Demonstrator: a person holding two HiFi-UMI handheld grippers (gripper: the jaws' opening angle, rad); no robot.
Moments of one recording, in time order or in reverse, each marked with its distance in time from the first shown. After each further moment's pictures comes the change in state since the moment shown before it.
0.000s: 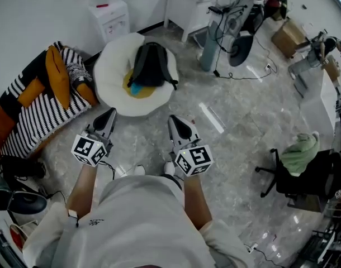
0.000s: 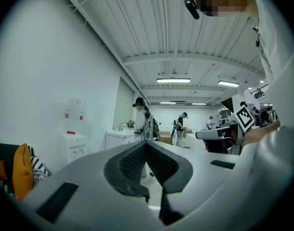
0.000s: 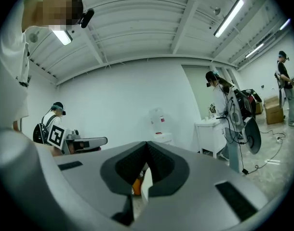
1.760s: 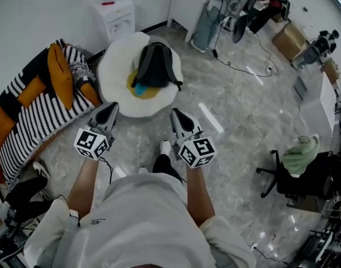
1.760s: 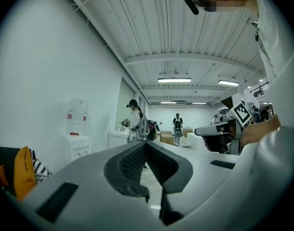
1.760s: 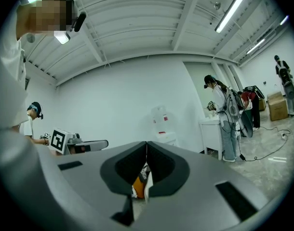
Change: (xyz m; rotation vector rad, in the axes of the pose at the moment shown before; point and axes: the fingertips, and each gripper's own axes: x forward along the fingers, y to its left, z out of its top) left arm 0.002 0.077 -0.011 0.009 0.000 -0.001; right arm 0.075 0.018 -0.005 0.020 0.010 0.022
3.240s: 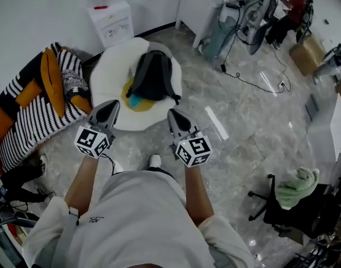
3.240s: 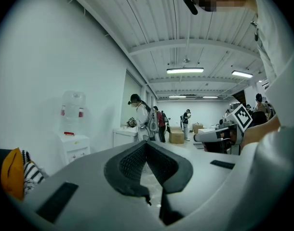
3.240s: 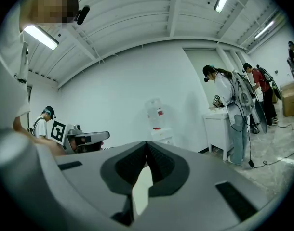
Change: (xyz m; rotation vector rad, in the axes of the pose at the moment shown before) left arm 0.231 0.031 0.000 0.002 0.061 0.101; right arm 0.118 -0.214 0.014 0.026 0.095 0.113
